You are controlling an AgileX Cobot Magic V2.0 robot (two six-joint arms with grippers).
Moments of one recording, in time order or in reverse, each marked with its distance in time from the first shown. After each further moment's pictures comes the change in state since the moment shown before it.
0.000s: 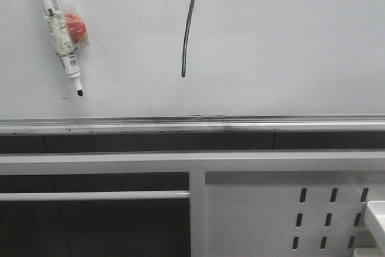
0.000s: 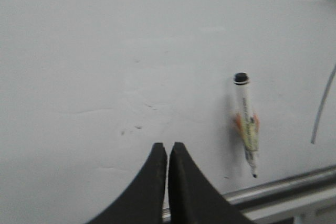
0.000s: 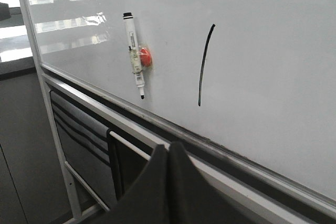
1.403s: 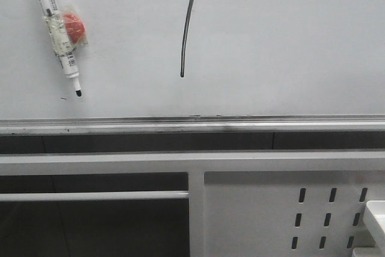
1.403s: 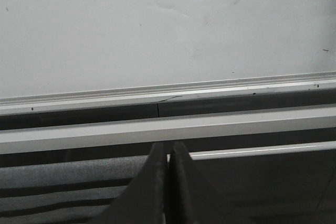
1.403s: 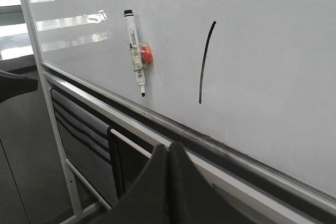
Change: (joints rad) left arm 0.320 -0.055 0.330 -0.306 -0.046 0.321; right arm 0.000 0.000 0.002 0.000 0.007 0.000
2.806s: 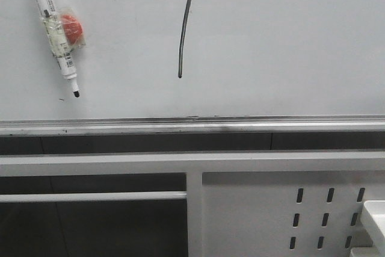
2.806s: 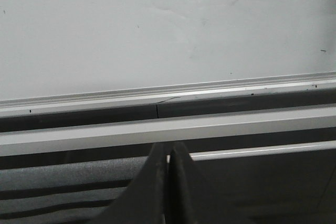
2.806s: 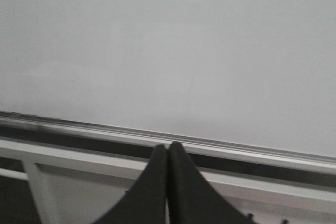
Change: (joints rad) left arm 0.000 0.000 0.000 0.002 0.000 0.000; right arm -0.557 -0.134 0.092 -0.838 0.132 0.813
